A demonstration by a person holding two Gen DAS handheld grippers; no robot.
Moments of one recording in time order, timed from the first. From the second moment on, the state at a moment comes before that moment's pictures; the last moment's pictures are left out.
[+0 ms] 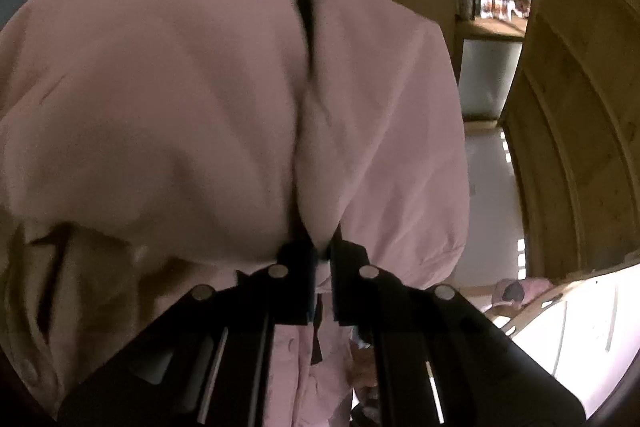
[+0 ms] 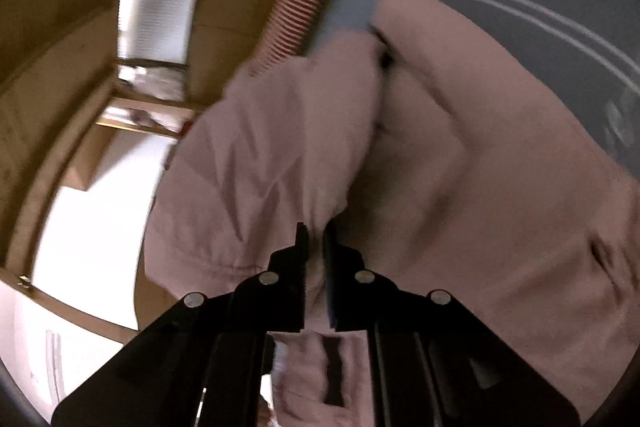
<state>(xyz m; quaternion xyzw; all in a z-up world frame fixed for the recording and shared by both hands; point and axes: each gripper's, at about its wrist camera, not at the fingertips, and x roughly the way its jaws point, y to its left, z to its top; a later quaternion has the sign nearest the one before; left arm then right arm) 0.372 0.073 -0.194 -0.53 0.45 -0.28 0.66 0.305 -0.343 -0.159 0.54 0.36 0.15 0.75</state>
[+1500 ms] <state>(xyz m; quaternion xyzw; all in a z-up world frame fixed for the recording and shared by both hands) 0.401 -0.074 -0.172 0.05 0.36 -0.14 0.92 0.394 -0.220 -0.186 -0.05 0.37 0.13 0.92</state>
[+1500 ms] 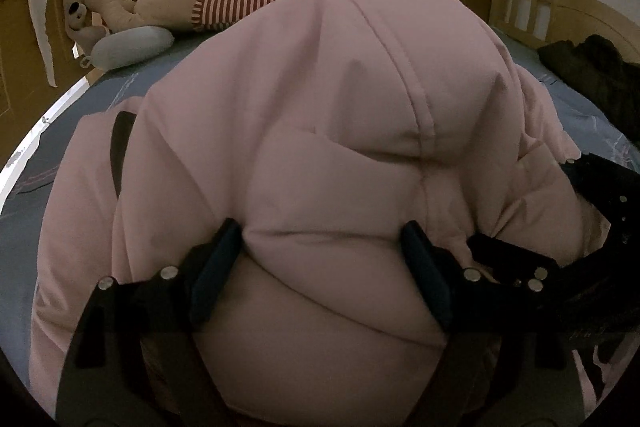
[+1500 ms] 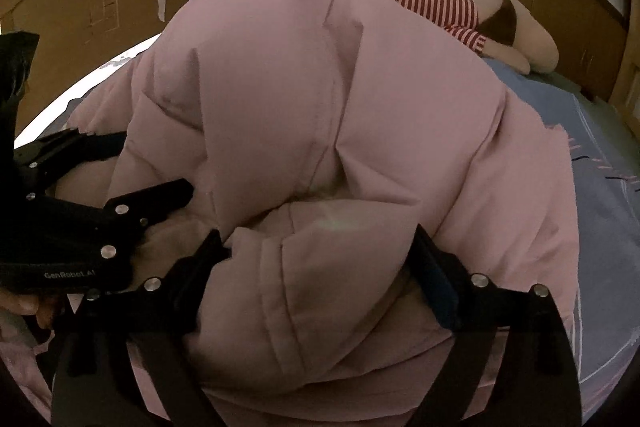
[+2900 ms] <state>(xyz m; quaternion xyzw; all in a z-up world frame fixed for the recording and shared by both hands) 0.057 -0.005 -0.025 0.00 0.30 -0.09 0.95 0.016 -0.265 -0.040 0.08 0.19 0.13 0.97</state>
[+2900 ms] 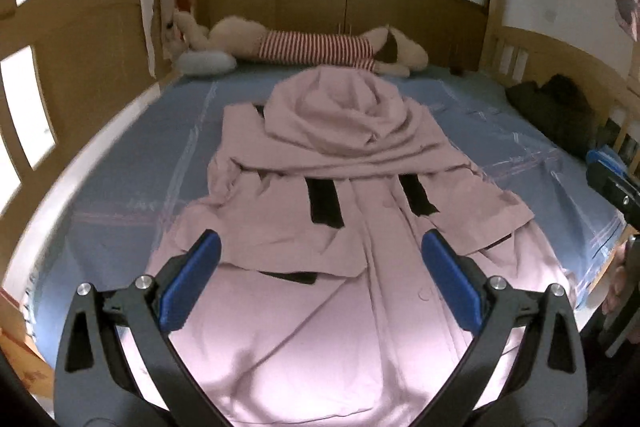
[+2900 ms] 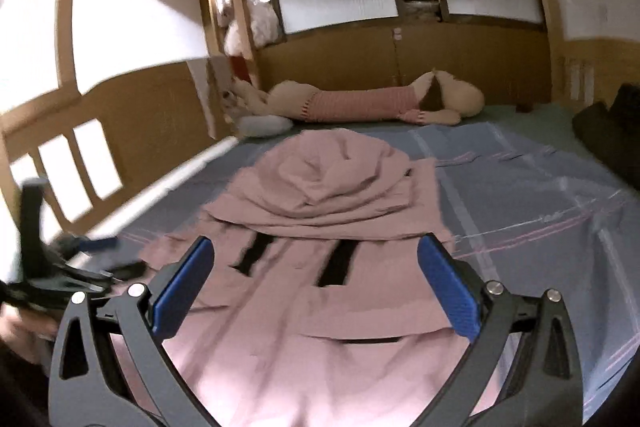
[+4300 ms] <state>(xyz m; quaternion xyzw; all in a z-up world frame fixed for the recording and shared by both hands) -0.121 -0.045 -0.092 0.46 0.16 -0.16 0.86 -0.143 -0.174 -0.106 -0.41 0.08 0.11 0.90</state>
